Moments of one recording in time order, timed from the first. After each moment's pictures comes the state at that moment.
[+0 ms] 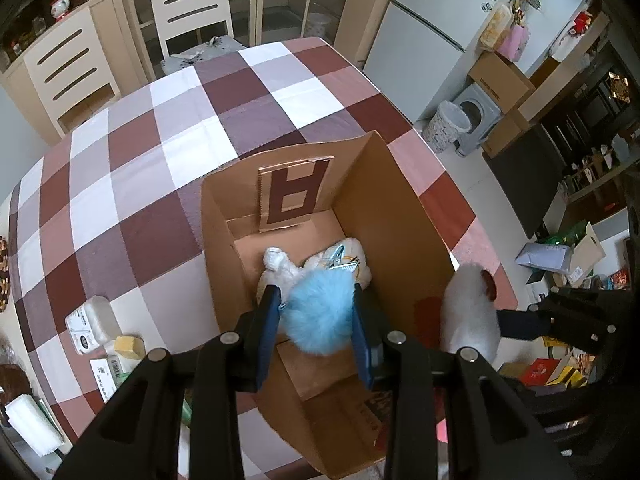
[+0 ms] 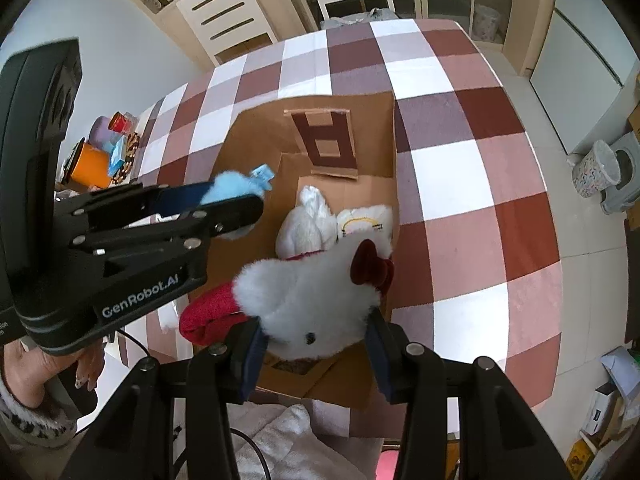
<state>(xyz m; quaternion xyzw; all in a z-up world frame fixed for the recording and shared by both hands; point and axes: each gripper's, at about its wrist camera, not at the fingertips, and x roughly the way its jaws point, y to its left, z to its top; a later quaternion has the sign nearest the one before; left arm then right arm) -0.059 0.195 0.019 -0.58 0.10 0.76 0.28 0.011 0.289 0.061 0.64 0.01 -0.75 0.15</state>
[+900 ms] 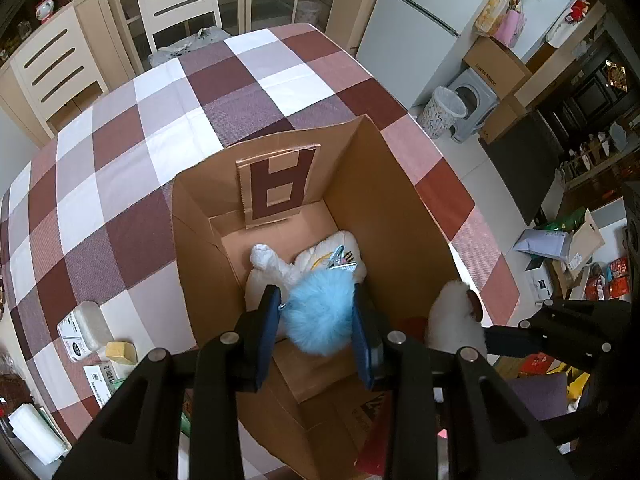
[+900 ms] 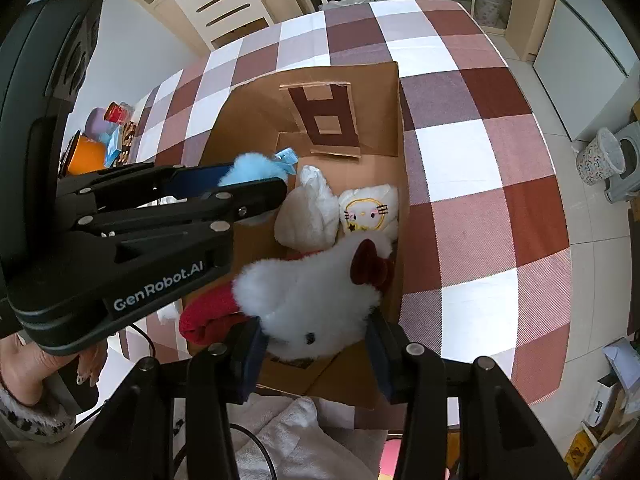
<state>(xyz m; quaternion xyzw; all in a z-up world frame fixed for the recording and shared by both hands) -0.064 0.207 0.005 -0.60 0.11 0.74 0.29 0.011 0.285 0.048 0.66 0.02 -0.73 0.16</state>
